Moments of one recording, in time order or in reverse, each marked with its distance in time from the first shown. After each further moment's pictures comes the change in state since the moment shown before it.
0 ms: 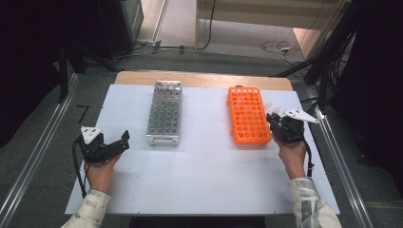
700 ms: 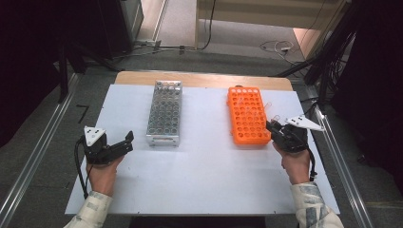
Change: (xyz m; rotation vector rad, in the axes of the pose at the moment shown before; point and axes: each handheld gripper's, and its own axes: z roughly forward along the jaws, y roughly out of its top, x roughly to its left) left arm -0.014 0.004 -0.012 -0.027 -0.054 0.025; right arm 0.012 -0.005 -0.033 0.021 0.068 -0.011
